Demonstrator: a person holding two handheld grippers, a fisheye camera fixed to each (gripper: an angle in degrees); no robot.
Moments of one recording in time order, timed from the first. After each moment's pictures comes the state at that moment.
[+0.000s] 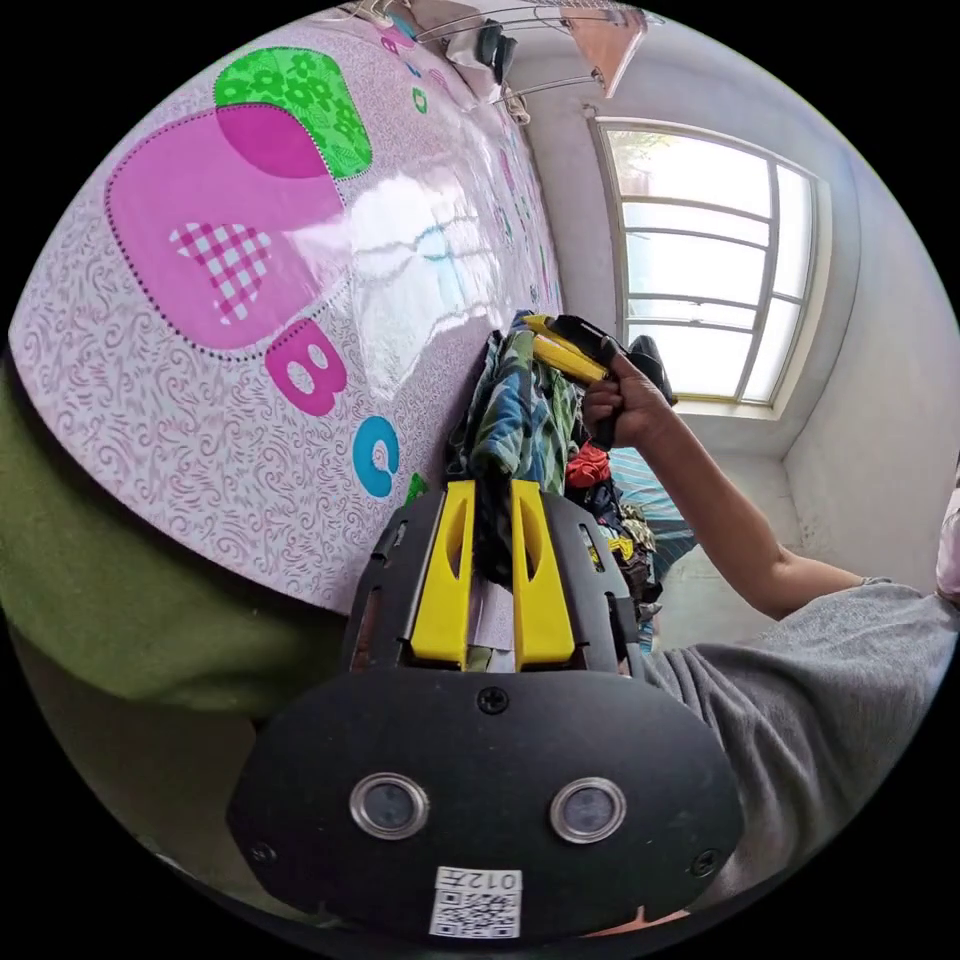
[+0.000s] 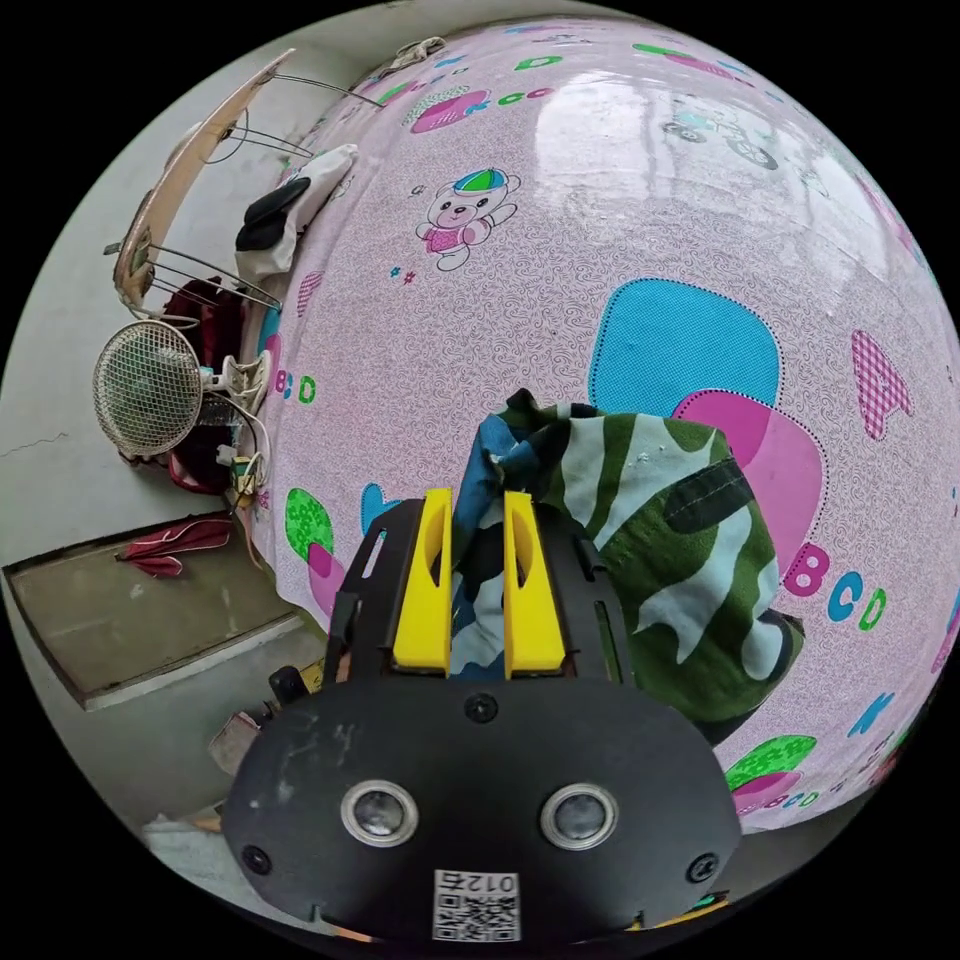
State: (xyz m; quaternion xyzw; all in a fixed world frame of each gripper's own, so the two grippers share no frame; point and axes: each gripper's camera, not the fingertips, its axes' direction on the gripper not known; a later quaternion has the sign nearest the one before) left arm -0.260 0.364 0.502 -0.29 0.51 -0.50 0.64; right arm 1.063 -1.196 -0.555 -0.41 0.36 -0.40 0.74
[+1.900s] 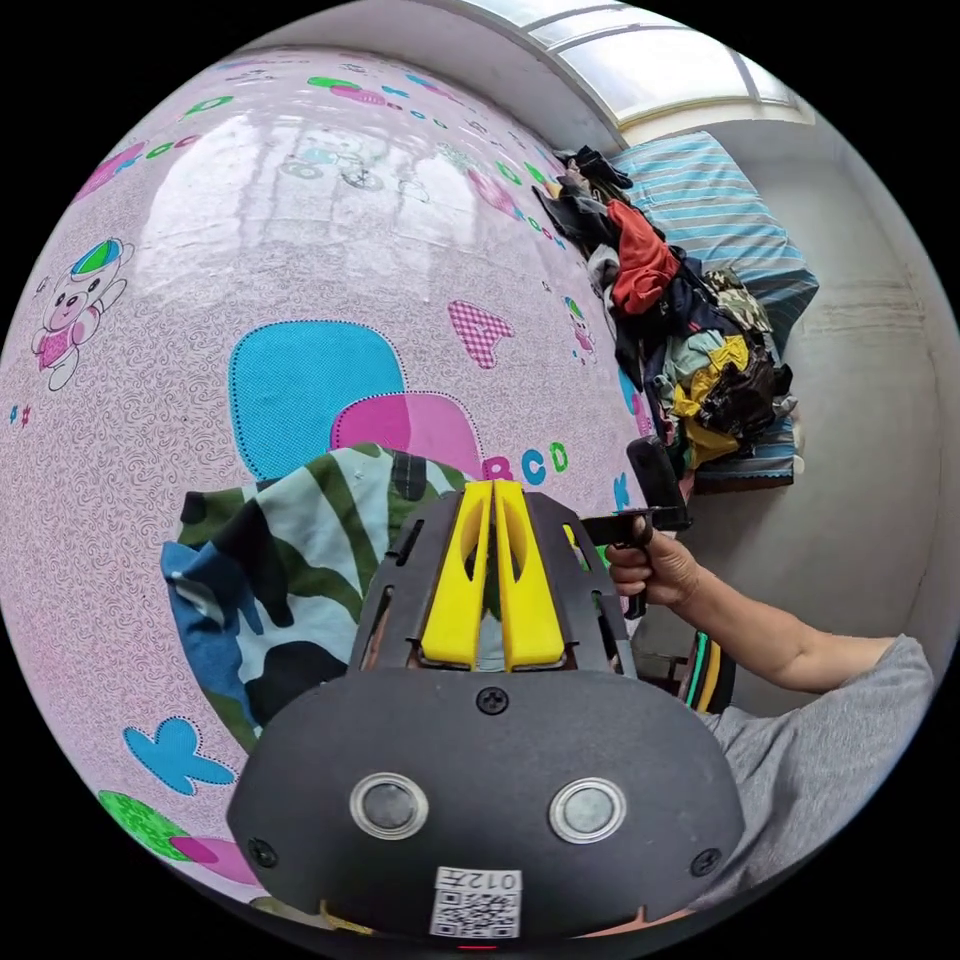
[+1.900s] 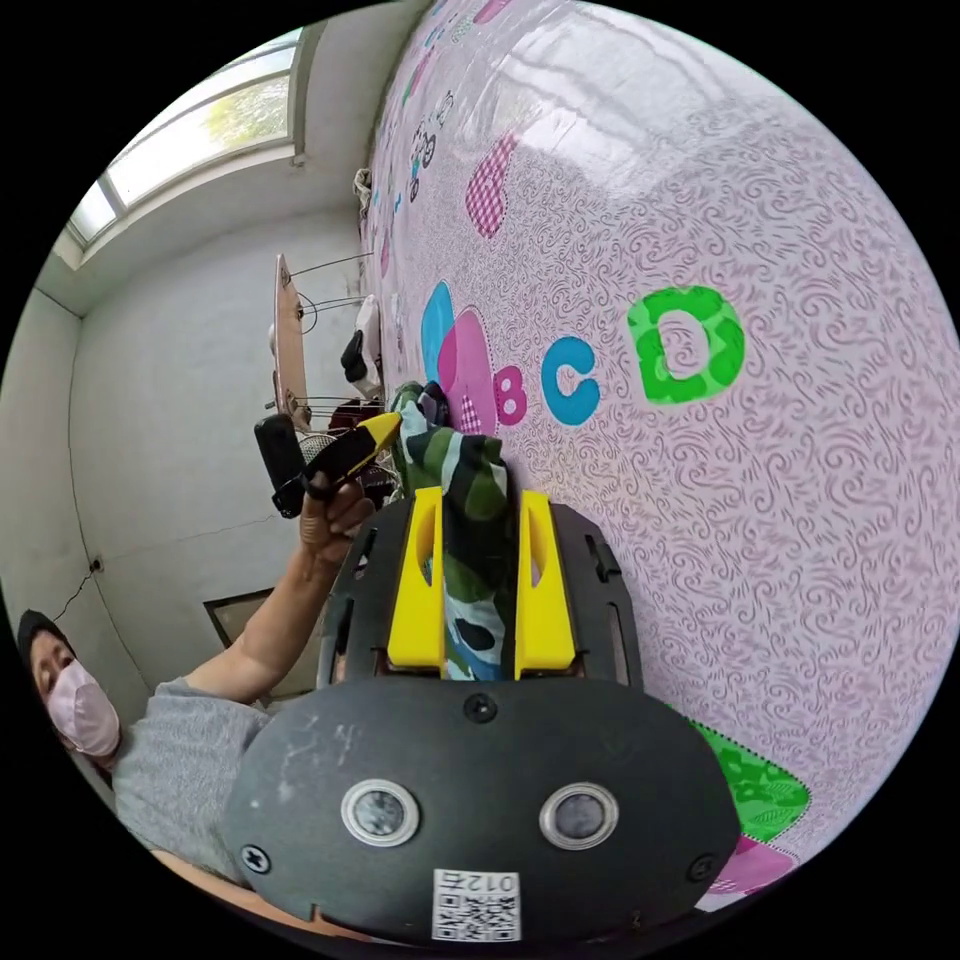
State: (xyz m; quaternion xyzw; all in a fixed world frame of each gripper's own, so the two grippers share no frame) left arm 0.043 -0.033 0.705 -0.41 0.57 -0.08 0.71; right arm 0.812 -1.506 -0.949 -0.41 0.13 -0.19 0.88
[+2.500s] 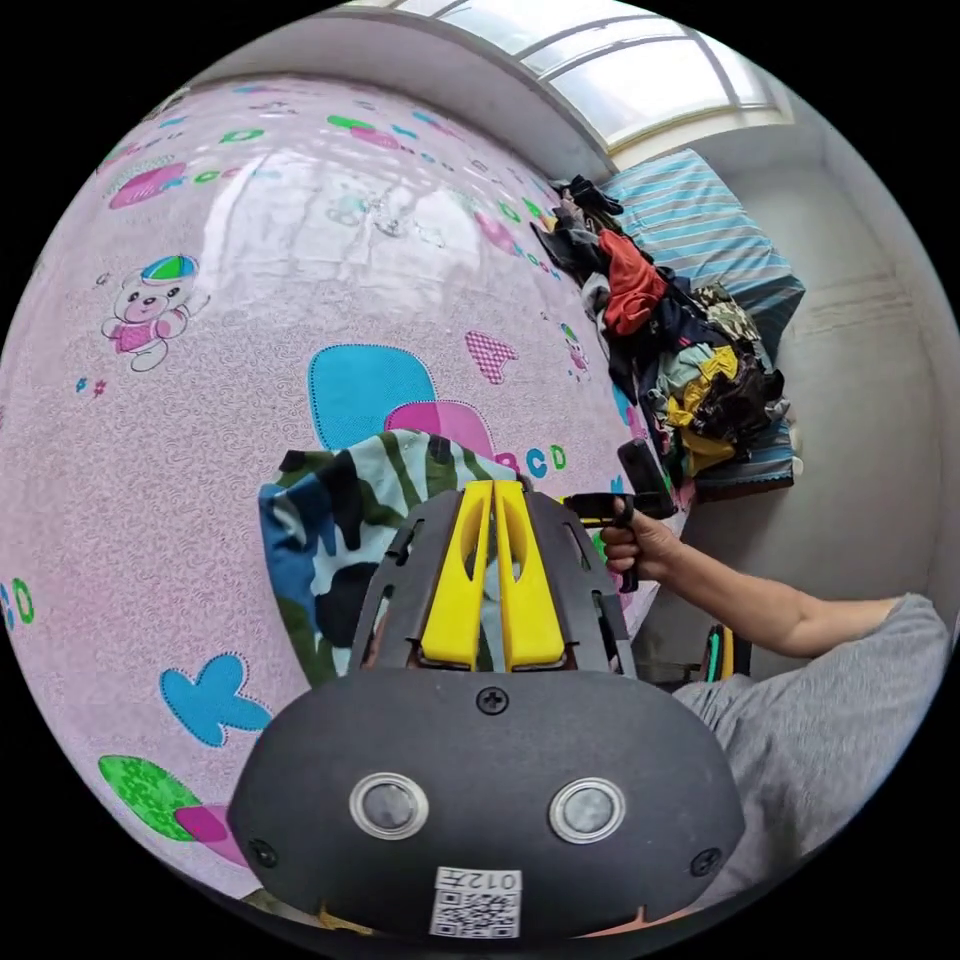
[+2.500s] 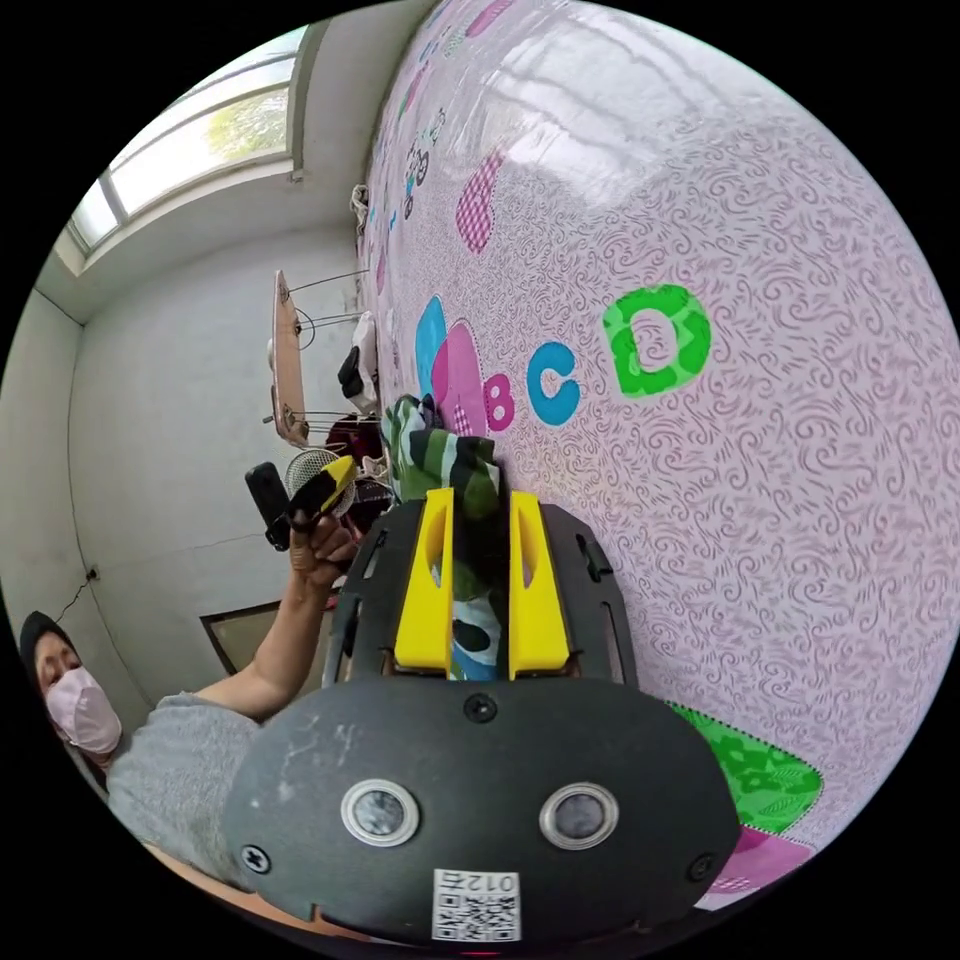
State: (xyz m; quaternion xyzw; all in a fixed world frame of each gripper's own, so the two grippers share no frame) left arm -0.054 -0.041 0.657 -0.35 0.57 -0.08 0.74; right arm 0.773 -1.494 -0.963 -0.39 0.12 -0.19 0.89
